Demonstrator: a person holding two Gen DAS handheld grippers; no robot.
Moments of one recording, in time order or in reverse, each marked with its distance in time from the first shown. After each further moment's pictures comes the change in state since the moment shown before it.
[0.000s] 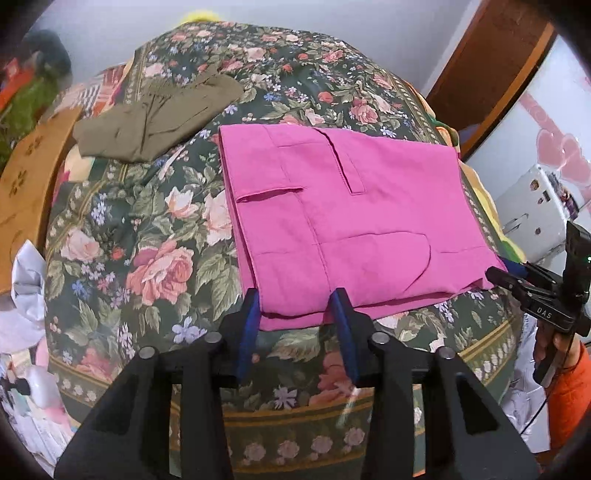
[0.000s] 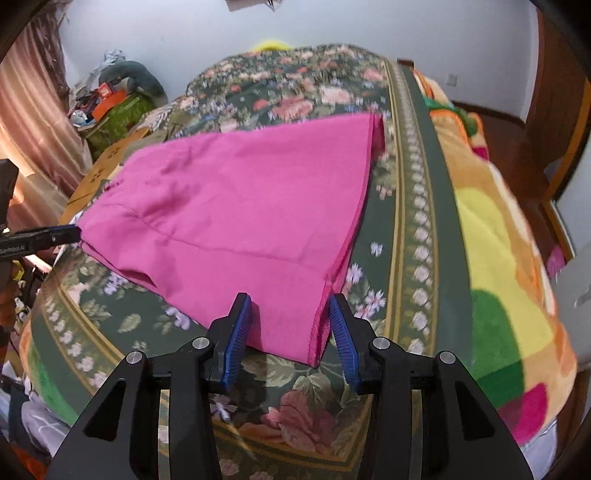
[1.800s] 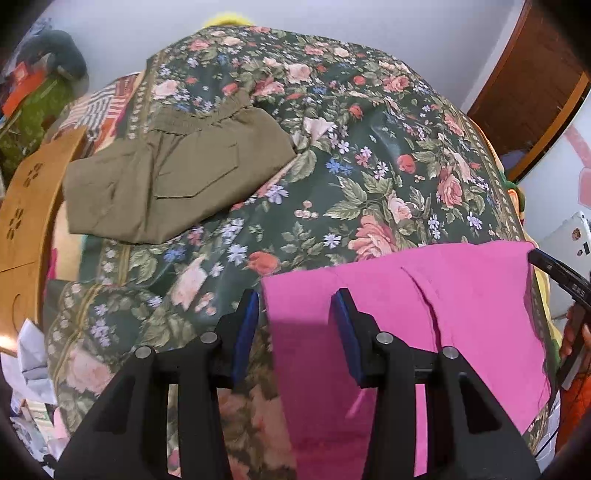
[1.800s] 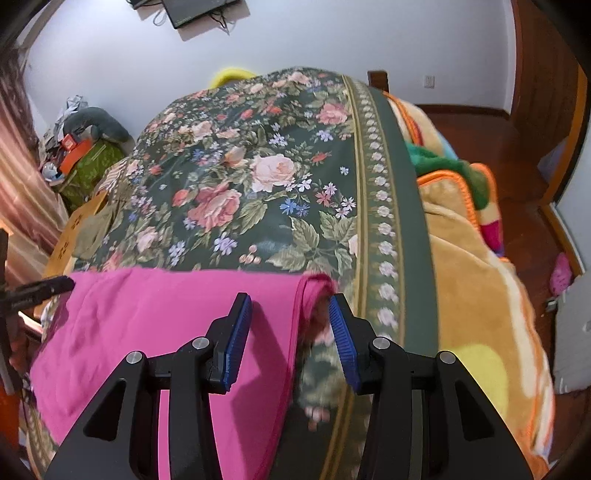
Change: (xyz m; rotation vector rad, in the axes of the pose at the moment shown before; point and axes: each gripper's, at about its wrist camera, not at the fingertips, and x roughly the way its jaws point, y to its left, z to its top) left arm 0.086 0.058 0.136 -0.073 -0.004 0.085; right arm 0.061 -0.080 0.138 0.119 -0.079 -0.013
